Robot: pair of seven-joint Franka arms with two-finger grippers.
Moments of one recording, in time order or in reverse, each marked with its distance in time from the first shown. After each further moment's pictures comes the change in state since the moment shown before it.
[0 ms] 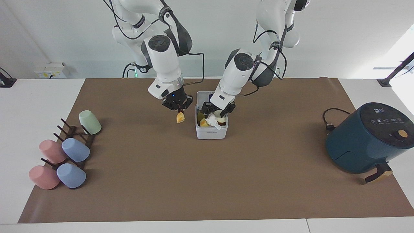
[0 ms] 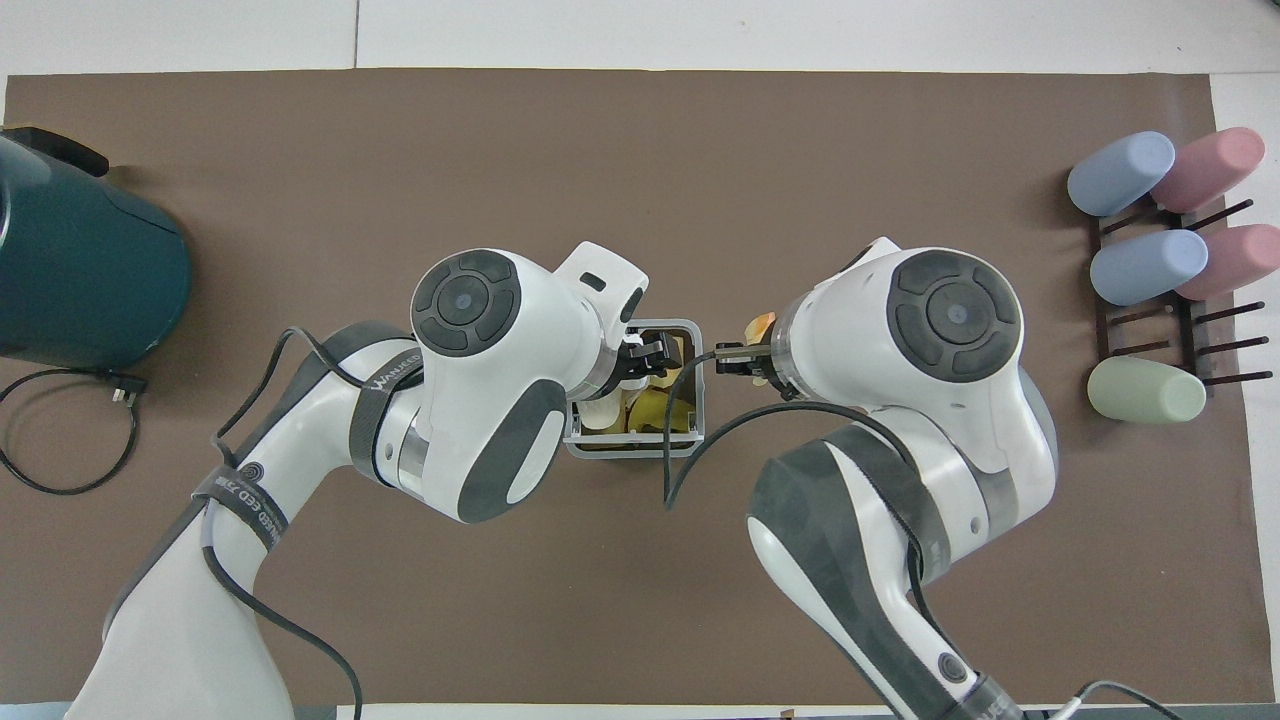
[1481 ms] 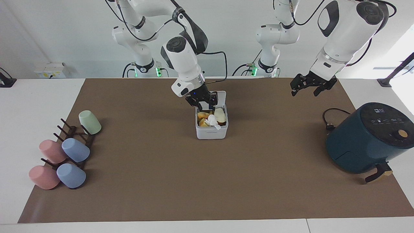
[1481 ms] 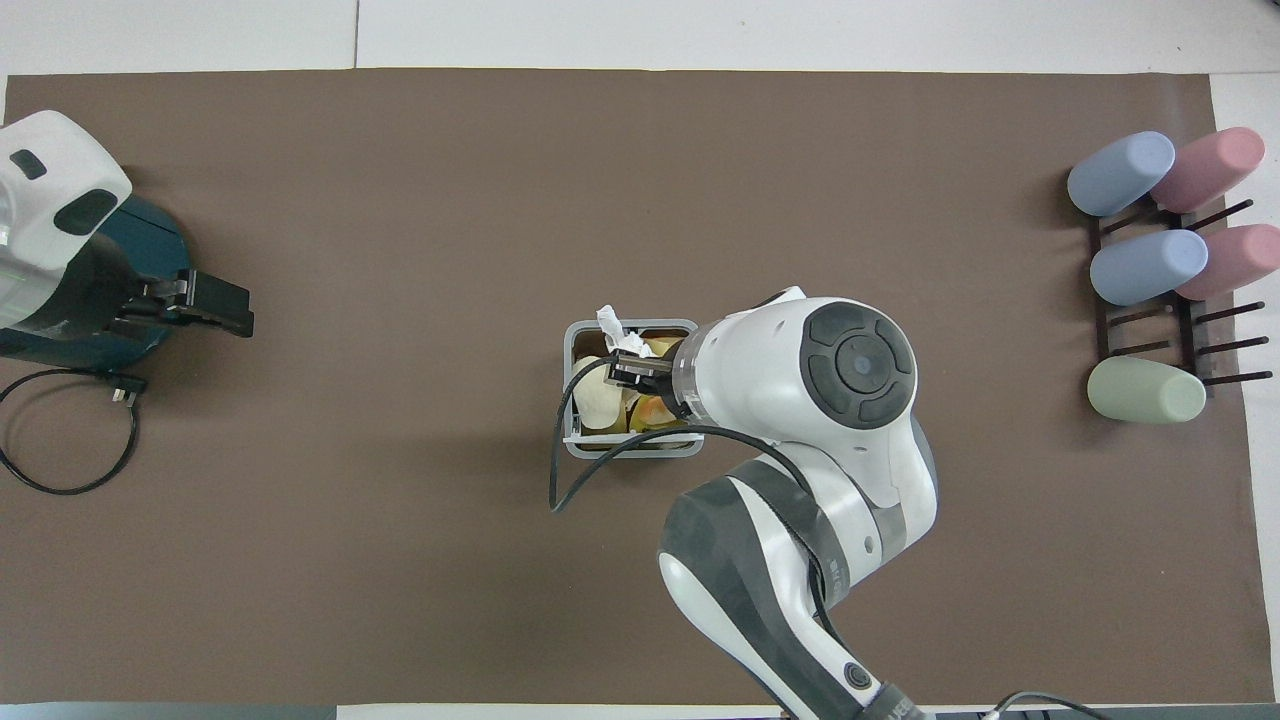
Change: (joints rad) left arm 0.486 -0.271 0.037 0.152 0.207 -0.590 0.566; right arm 0.115 0.062 0.001 -0.016 0.172 0.198 0.176
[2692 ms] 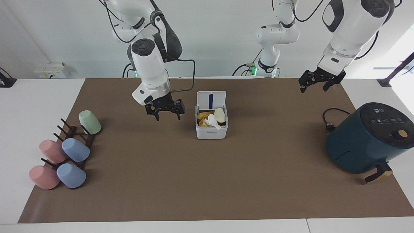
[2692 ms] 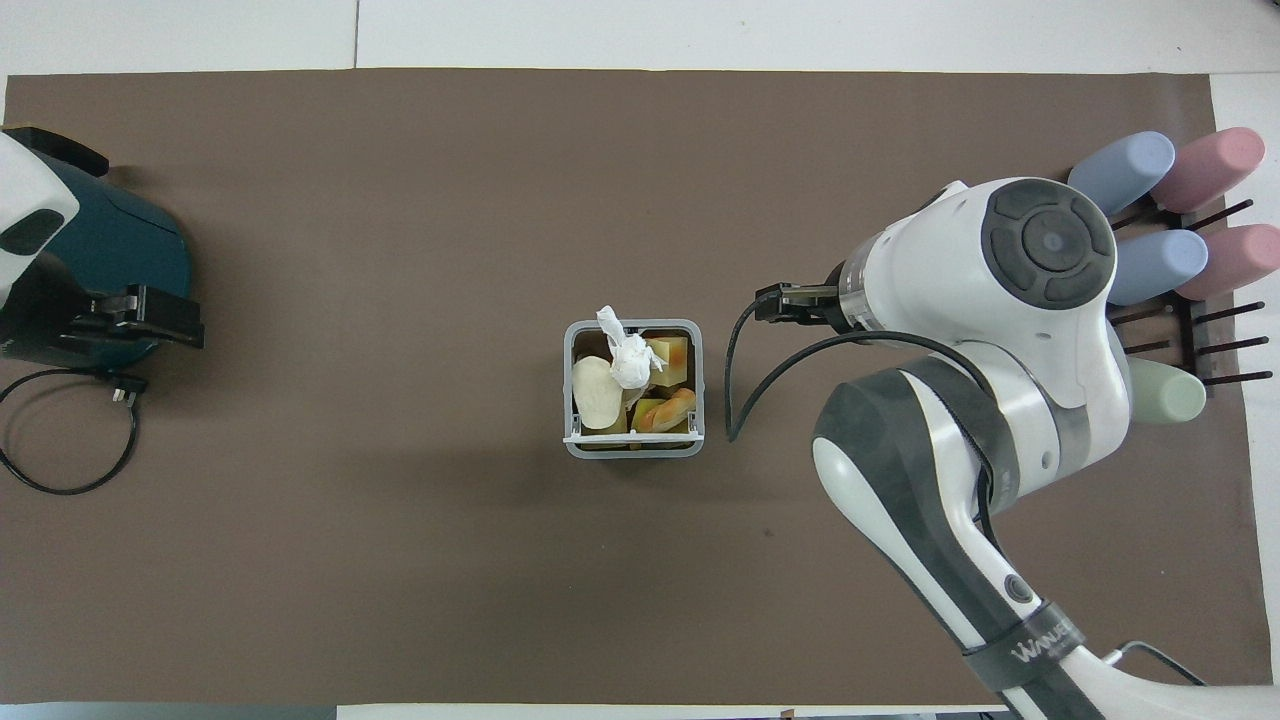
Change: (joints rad) left arm 0.081 -0.034 -0.040 -0.022 0.063 0.014 0.000; right arm -0.218 -0.020 -0.009 0.074 -0.222 -0.204 -0.257
